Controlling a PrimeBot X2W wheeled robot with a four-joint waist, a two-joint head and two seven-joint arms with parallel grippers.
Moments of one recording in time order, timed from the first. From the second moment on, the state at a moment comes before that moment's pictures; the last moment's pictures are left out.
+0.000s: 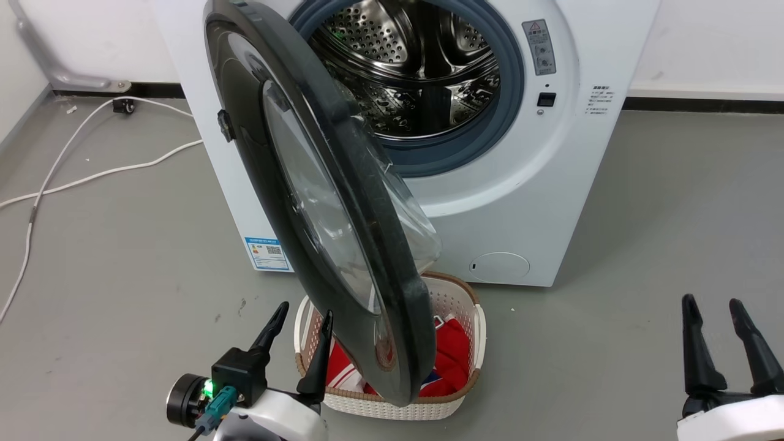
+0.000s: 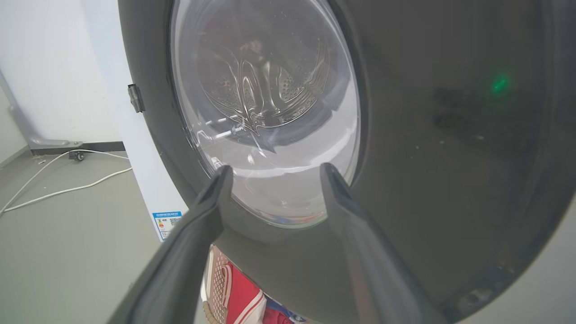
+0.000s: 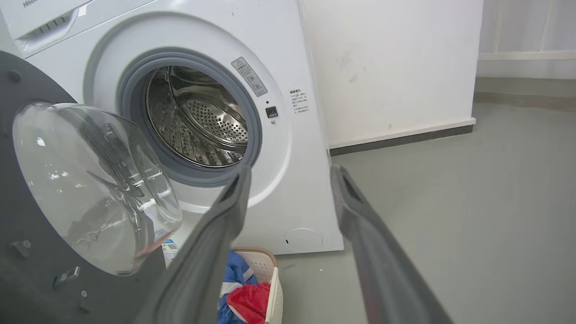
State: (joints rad) left arm -0.08 0.10 -0.21 0.27 -0.18 -0.10 -0.26; right arm 0.12 -0.07 -0.17 -0.11 0.35 0.13 -0.04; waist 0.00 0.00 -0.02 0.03
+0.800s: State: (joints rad) left arm -0.08 0.12 -0.18 0.25 -0.20 -0.05 -0.26; right arm 0.19 -0.06 -0.11 -0.10 0.12 0.13 -0.10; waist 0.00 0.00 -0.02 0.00
